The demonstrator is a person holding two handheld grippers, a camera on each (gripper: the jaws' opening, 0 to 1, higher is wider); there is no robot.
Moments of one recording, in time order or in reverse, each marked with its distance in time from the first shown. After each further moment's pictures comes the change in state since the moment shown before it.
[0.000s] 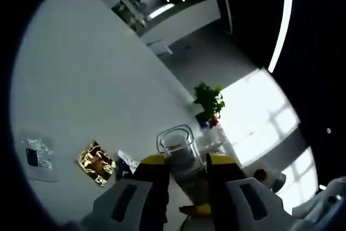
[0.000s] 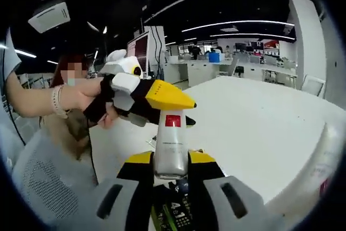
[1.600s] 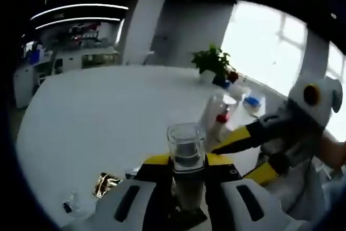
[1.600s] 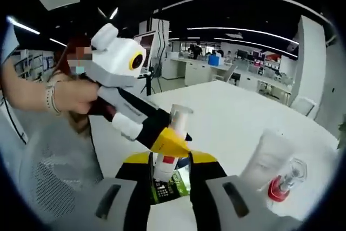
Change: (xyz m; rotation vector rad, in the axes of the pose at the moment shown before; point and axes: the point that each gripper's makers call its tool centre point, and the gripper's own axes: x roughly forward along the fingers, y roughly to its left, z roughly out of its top) left arm 0.045 -0.033 -0.062 0.742 0.131 0.225; right arm -0.085 -0.016 0.005 -0.120 0.033 -0.049
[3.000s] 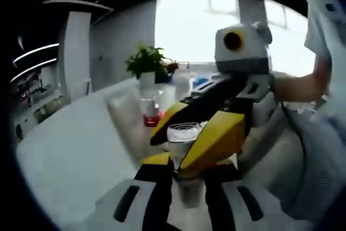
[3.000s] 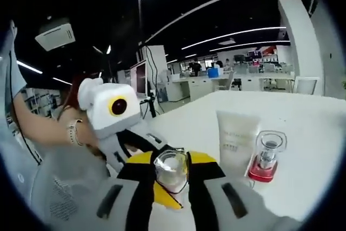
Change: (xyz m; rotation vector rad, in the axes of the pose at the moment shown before) left arm 0.056 -0.083 -0.023 0.415 0.021 -0.362; right arm -0.034 -0.037 -0.013 0.170 -0.192 0.087
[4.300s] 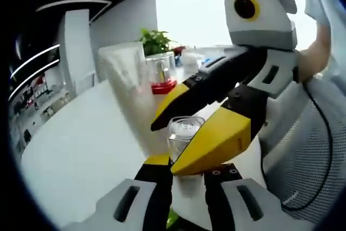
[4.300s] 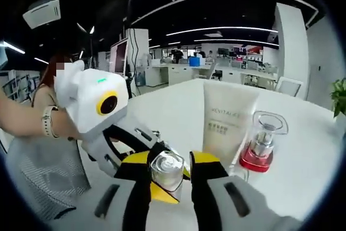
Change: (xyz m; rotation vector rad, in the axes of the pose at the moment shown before) left arm 0.023 0.023 -0.044 0.035 0.095 0.093; right arm 0.013 -0.029 -0.034 -0.058 0.119 -0.199
